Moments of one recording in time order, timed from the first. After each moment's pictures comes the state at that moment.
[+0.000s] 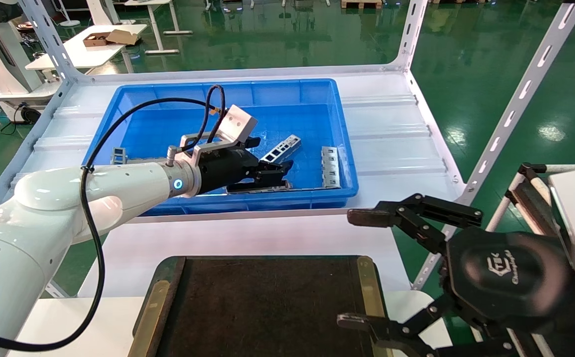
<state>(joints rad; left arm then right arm) -1.61 1.37 0.68 -0.21 1.21 0.71 0.02 1.09 -0.59 -0.33 1.28 -0.70 -1.48 0.16</state>
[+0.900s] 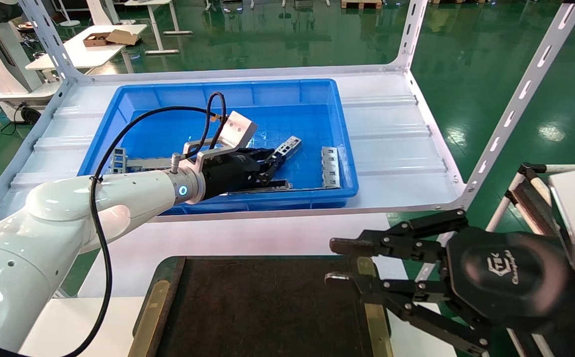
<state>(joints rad) -1.58 1.36 0.81 -0.25 1.08 0.64 -0.03 1.09 -0.59 -0.33 1.28 -0.69 -1.48 0.16</state>
